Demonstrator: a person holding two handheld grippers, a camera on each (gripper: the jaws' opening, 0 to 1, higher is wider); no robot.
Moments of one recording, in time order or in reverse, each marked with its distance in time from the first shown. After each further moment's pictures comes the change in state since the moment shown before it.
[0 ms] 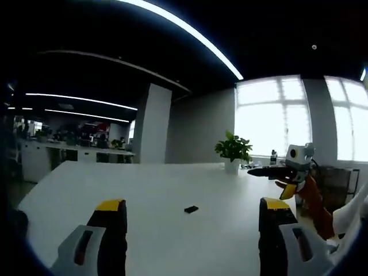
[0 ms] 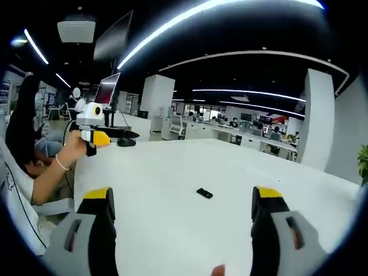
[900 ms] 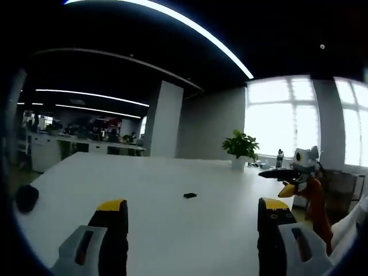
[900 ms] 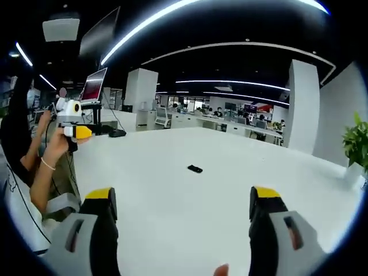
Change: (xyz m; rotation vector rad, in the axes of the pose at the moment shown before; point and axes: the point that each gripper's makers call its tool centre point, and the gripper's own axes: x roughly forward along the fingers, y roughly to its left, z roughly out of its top) left arm -0.039 -0.014 -0.025 -0.043 0.024 0.091; right arm -0.044 -0.002 -0.034 0.062 0.062 -0.096
